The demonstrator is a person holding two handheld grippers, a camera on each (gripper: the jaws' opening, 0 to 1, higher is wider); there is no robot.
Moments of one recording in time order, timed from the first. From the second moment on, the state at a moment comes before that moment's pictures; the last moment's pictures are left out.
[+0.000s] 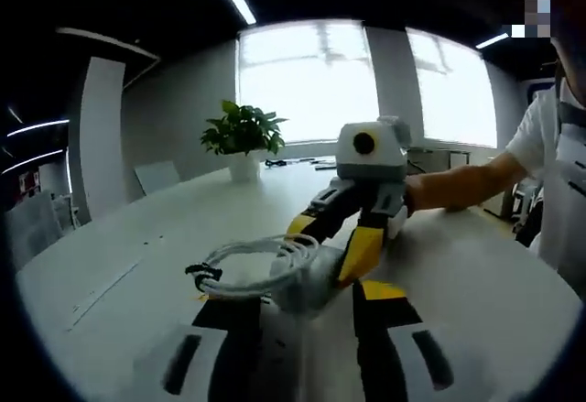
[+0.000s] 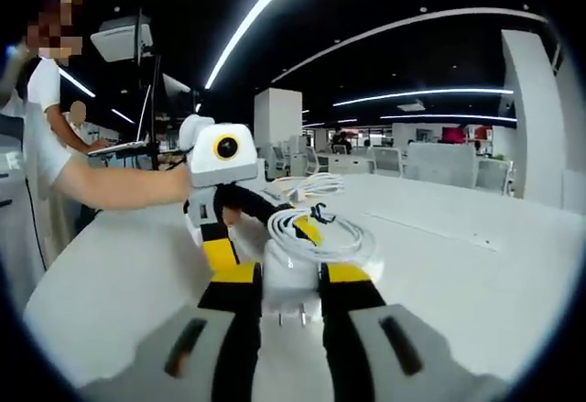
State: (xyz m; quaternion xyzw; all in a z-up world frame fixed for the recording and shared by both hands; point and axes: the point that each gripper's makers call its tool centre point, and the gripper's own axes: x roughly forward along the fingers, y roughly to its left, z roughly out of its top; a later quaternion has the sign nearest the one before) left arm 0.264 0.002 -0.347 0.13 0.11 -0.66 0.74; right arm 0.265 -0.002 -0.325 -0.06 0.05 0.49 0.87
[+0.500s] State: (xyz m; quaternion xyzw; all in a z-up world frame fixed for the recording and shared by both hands) left arm 0.259 0.015 -0.337 0.21 0.11 -0.66 0.72; right arm 0.260 0.008 -0.324 -0.11 0.03 0.50 0.86
